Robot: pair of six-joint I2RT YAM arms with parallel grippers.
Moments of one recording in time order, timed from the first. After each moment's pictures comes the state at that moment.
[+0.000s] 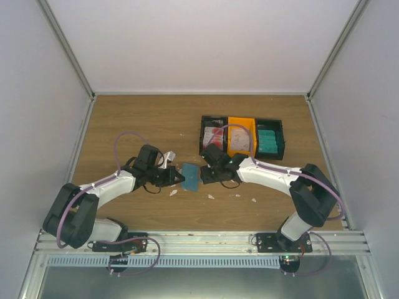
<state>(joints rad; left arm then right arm) -0.42 1.34 0.57 -0.13 0.66 -0.61 0.86 1.63 1.01 -0.51 0.05 0.58</state>
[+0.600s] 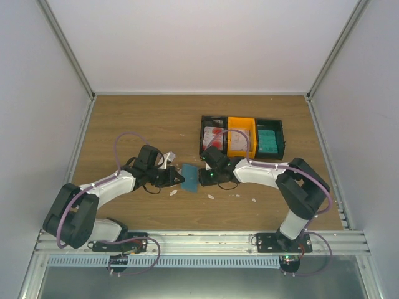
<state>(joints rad) -0.42 1.34 0.57 -0.14 0.66 -0.61 0.82 1.70 0.94 -0.30 -0.14 0.60</state>
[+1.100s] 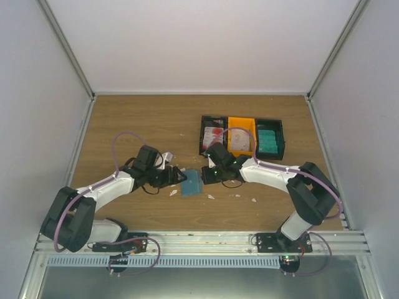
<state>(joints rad) -0.42 1.31 0.57 -0.18 0.60 -0.61 0.79 1.64 0.93 -0.32 -0.19 0.57</state>
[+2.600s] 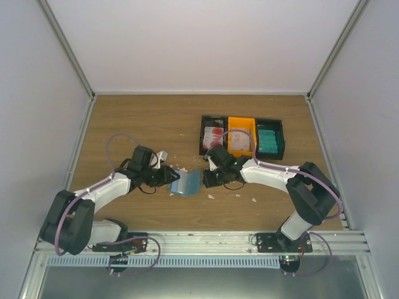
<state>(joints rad) -0.35 1.26 0.53 -0.18 0.58 -0.62 0.79 1.62 0.90 -0.36 -0.24 0.53</state>
